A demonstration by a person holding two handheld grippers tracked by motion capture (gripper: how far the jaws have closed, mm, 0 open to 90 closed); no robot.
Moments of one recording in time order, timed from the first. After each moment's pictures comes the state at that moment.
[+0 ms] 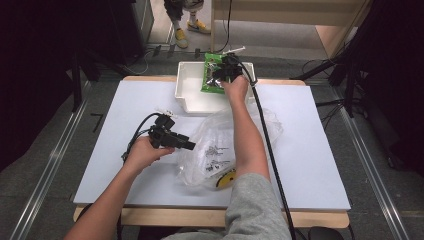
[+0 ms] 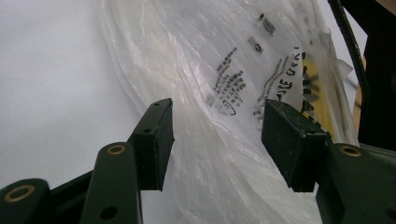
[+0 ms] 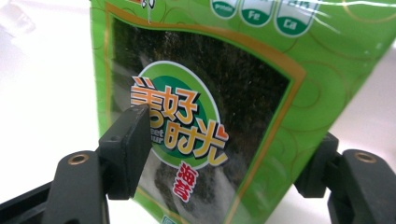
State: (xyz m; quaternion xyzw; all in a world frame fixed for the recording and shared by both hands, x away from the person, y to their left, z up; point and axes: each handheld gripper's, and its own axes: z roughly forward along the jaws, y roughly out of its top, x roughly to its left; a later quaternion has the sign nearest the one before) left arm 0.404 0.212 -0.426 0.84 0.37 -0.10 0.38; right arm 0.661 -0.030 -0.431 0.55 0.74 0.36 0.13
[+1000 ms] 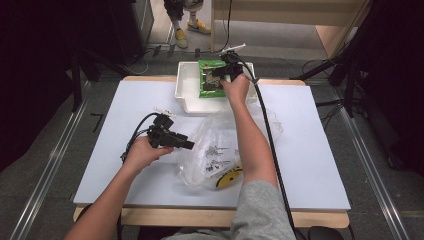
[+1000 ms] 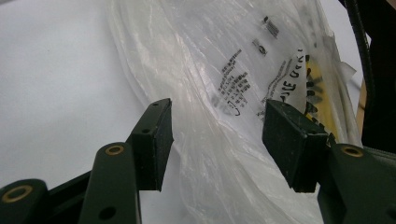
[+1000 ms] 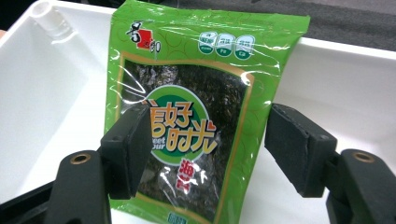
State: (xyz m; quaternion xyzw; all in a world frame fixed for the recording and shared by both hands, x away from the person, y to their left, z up) left arm 0.404 0.215 -0.426 0.84 0.38 -0.09 0.38; right arm 0.645 -0.030 -0.409 0.55 0.74 0.36 0.13
